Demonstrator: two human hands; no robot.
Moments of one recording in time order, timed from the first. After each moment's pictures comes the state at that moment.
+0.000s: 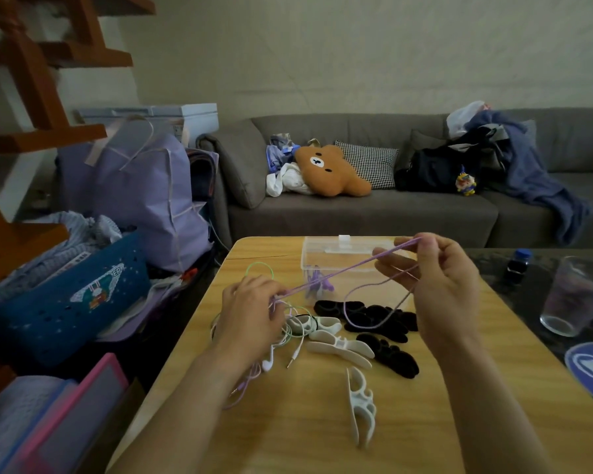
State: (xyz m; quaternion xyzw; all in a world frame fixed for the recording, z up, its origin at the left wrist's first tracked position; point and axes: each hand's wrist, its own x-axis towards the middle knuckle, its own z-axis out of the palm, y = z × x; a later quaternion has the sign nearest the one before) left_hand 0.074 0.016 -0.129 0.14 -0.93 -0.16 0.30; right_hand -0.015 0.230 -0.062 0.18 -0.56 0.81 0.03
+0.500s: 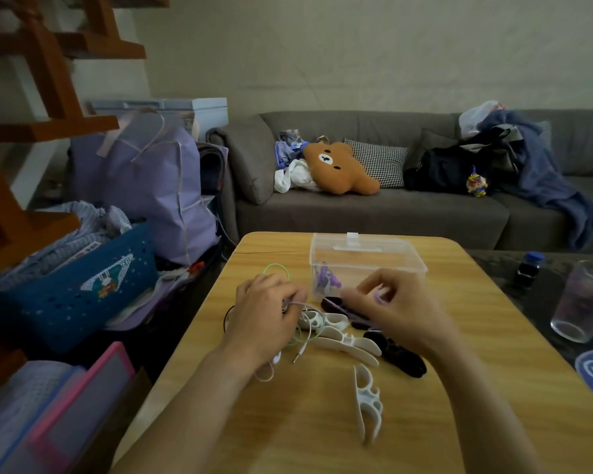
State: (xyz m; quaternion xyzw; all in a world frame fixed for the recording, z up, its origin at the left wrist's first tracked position) left_hand 0.078 0.026 -0.132 0.11 -0.93 -0.18 0.31; right_hand -0.014 0.220 -0.083 0.30 -0.85 0.43 -0.03
